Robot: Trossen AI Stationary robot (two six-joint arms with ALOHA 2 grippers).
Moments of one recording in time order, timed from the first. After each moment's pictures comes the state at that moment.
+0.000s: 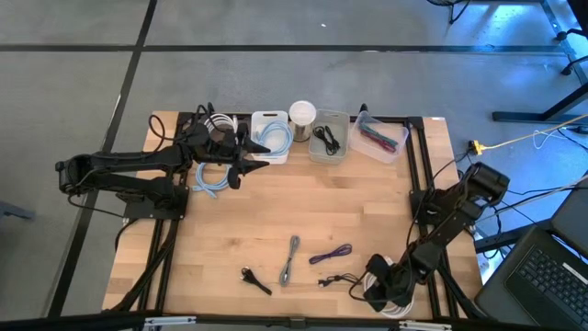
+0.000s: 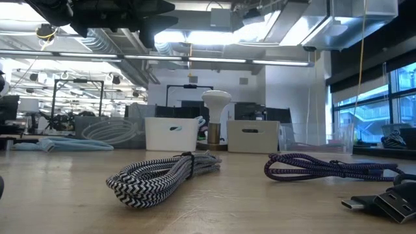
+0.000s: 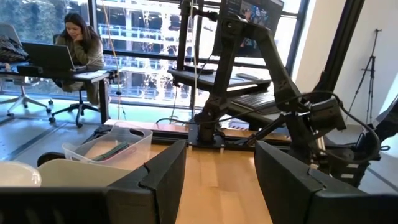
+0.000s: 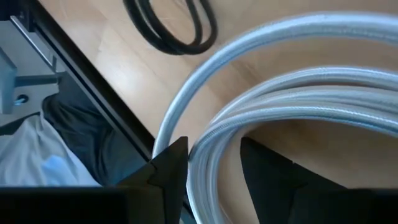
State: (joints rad) left arm 0.36 1.00 0.55 0.50 0.38 -0.13; right arm 0.99 1.69 0.70 -0.01 0.06 1.85
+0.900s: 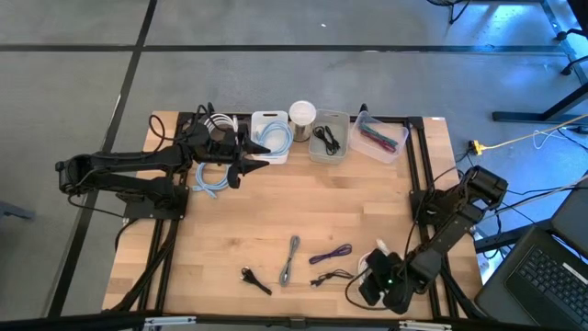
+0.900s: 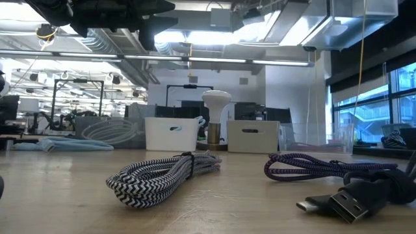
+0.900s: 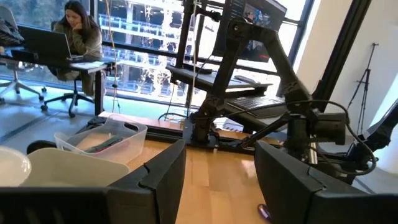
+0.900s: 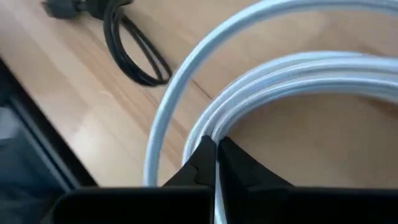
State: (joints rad) left arm 0.36 1.00 0.55 0.50 0.38 -0.21; right arm 1.00 1.71 0.87 -0.41 0.33 1.83
